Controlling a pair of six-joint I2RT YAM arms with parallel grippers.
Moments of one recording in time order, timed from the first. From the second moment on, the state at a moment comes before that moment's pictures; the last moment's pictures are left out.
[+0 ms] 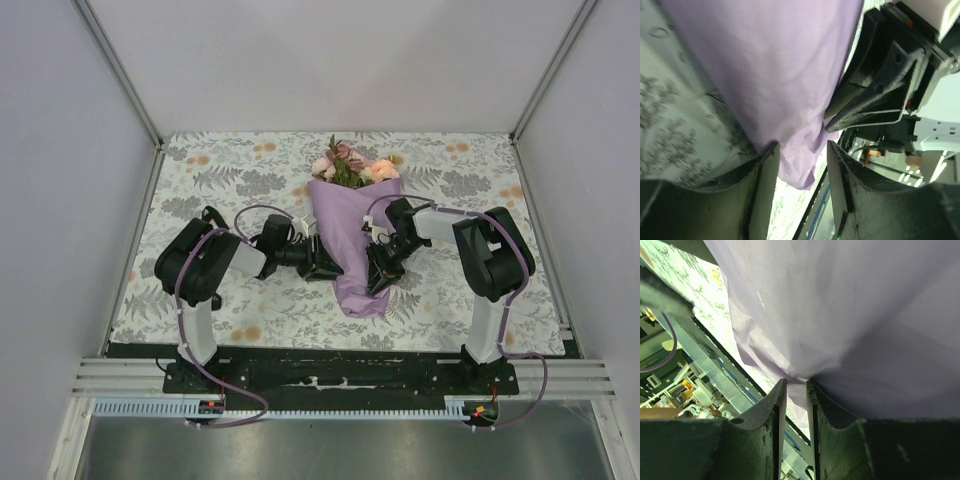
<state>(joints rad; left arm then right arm) -0.49 1.90 0.71 0.54 0.83 -0.86 0.38 1.95 1.11 -0.72 -0.73 0.03</state>
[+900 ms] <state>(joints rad) -0.23 2.24 1.27 0.36 0.78 -0.85 0.38 1.97 1.16 -0.80 -0.70 -0.02</state>
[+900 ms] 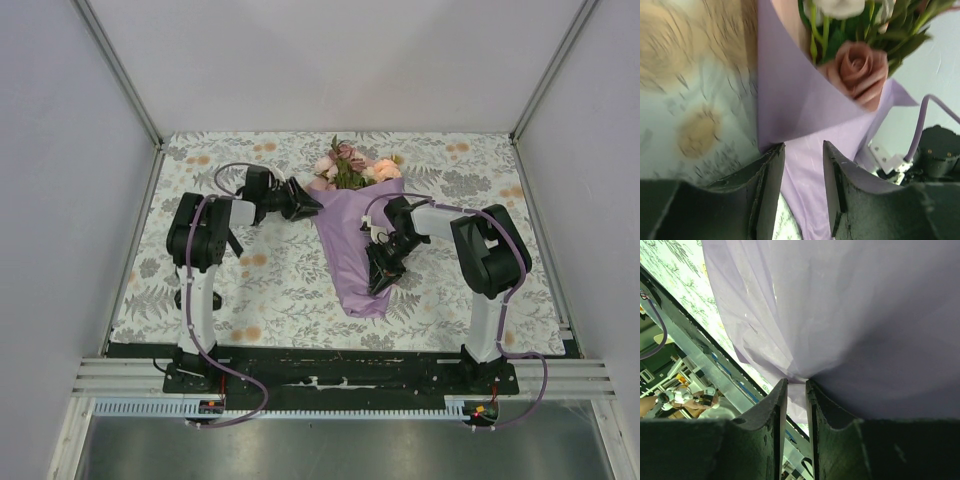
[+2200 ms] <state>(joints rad) -0.67 1.98 0.81 0.32 0.85 -0.78 0.26 1.97 1.15 -0.83 -0.76 -0.04</state>
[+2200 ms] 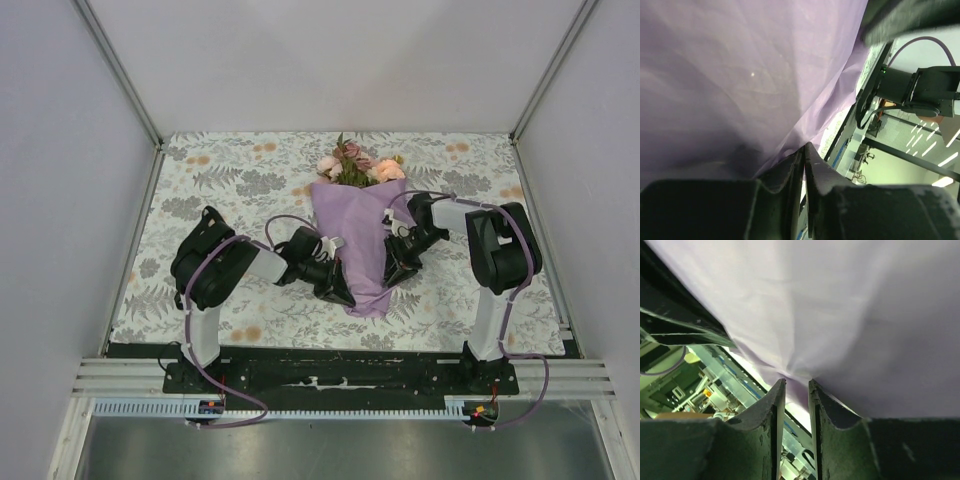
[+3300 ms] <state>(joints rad) -0.71 1.99 0.82 0.33 0.85 -0.82 0.28 2.08 1.32 -1.00 -0.61 -0.05</state>
